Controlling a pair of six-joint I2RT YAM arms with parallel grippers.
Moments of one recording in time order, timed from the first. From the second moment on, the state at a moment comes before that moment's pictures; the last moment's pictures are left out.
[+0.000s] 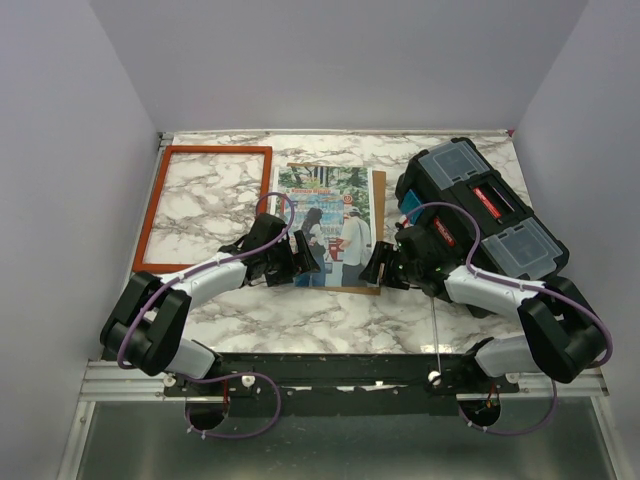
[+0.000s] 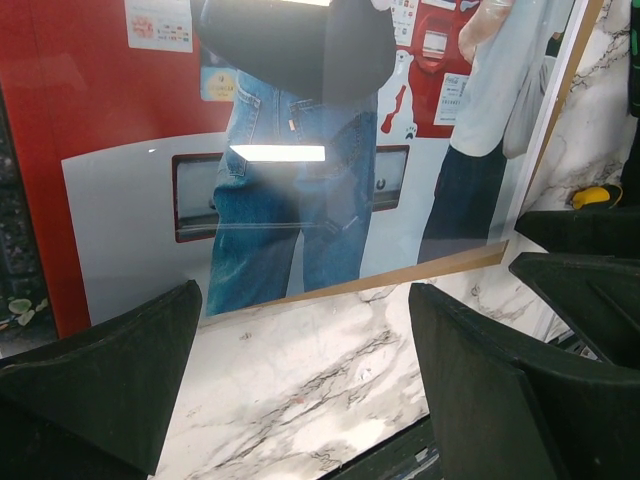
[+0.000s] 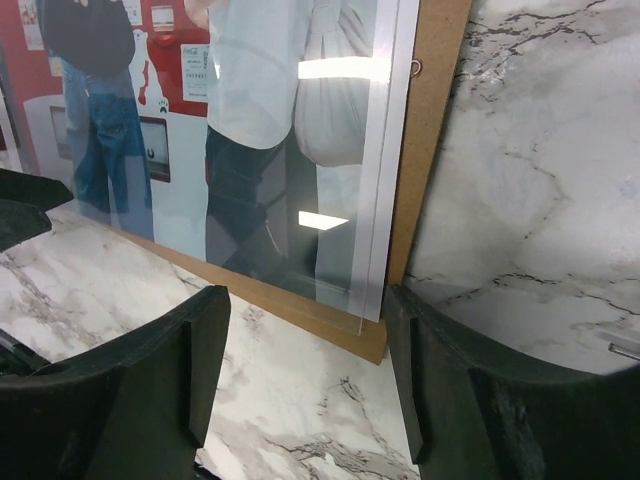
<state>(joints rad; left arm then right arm) -0.51 1.43 0.68 -0.14 0.24 -0.81 0.60 1.37 0.57 0.00 -0.11 0.72</state>
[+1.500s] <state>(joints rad) -0.45 1.55 0.84 -0.27 0.22 -0.79 0.53 1.77 1.00 -0.05 0.05 0.43</state>
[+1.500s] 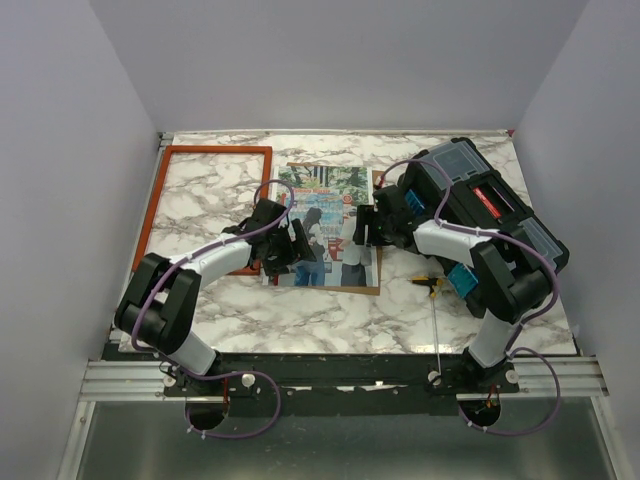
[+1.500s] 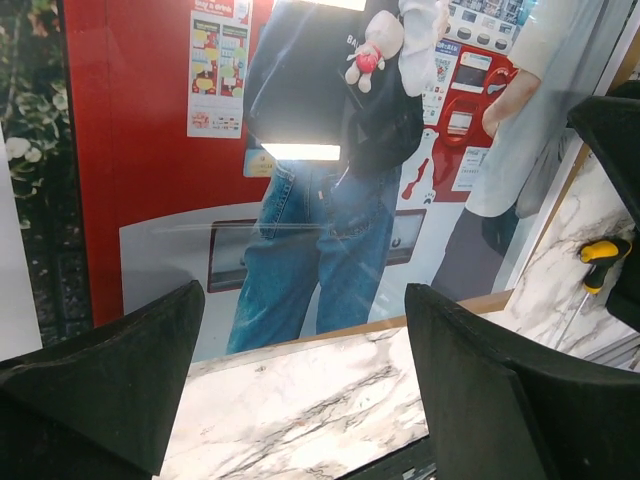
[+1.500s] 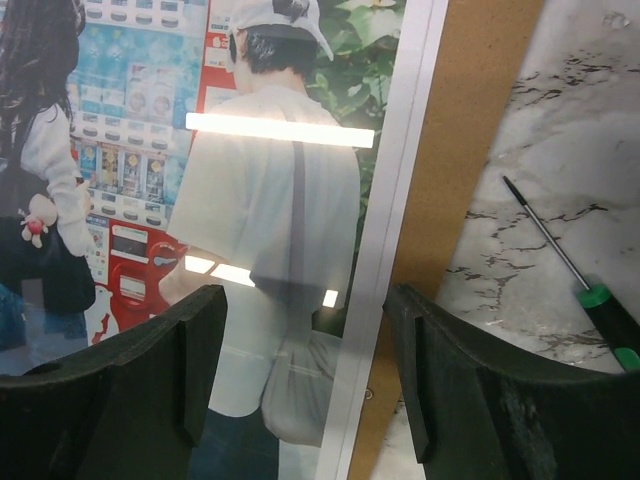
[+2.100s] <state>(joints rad) -0.45 1.56 0.82 -0.21 0.24 -0.84 0.52 1.76 0.95 0.03 0.01 0.47</state>
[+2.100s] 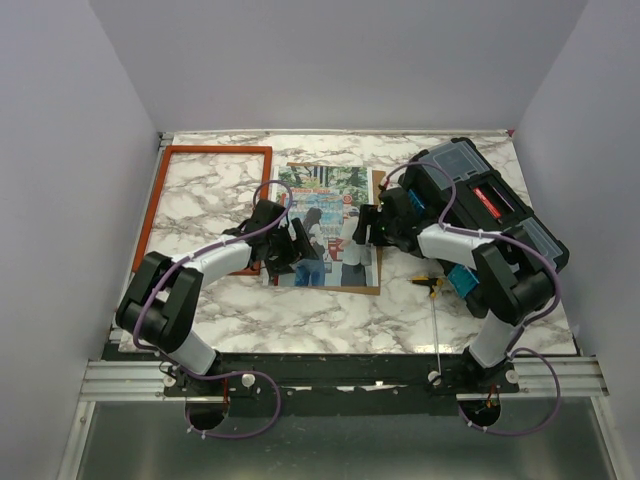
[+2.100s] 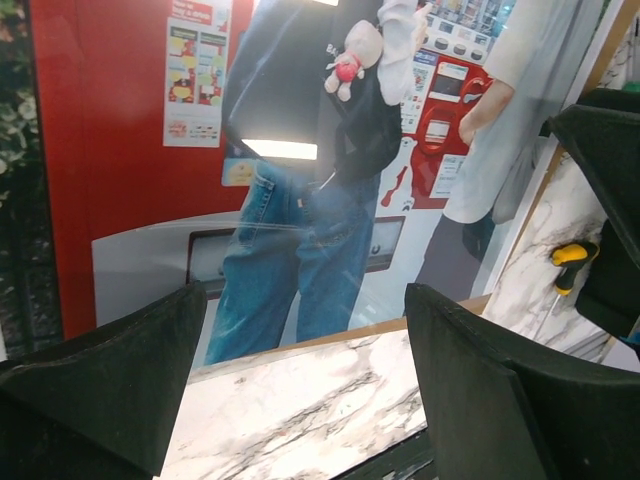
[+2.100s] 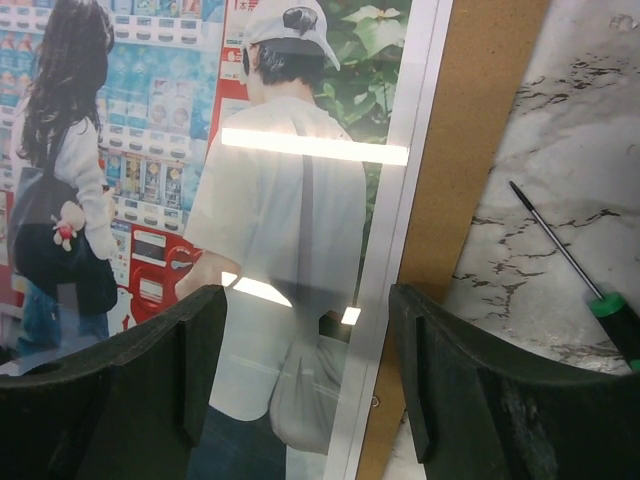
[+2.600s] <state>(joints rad) -0.45 1.58 0.78 -0.10 0.30 -0.87 0.52 1.66 0.86 0.07 -0.21 0.63</state>
